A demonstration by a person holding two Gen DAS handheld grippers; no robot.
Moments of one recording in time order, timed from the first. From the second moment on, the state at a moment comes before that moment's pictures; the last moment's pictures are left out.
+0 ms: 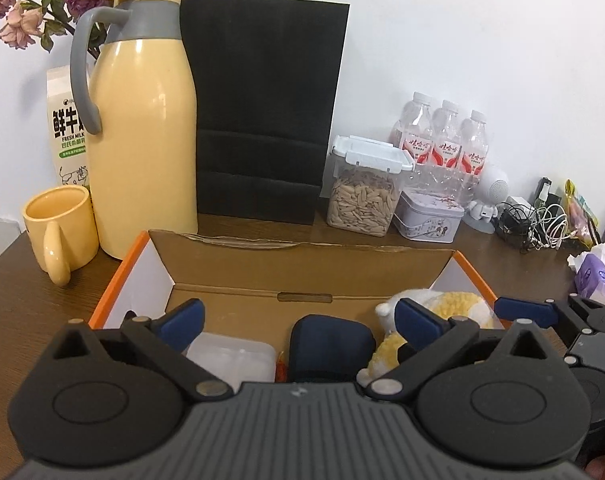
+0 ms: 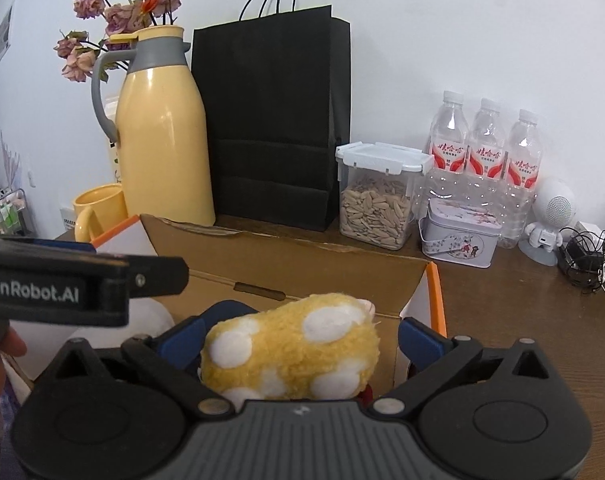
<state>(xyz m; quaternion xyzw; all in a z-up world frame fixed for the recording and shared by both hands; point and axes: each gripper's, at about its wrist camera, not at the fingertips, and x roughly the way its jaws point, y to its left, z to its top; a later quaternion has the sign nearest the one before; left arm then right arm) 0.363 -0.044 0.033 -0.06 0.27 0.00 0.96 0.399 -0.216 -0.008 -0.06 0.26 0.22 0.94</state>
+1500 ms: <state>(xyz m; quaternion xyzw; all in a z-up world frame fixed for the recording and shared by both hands) 0.138 0.017 0.054 -0.03 0.25 0.06 0.97 0.205 -0.280 -0.004 -0.07 0.28 0.20 0.94</state>
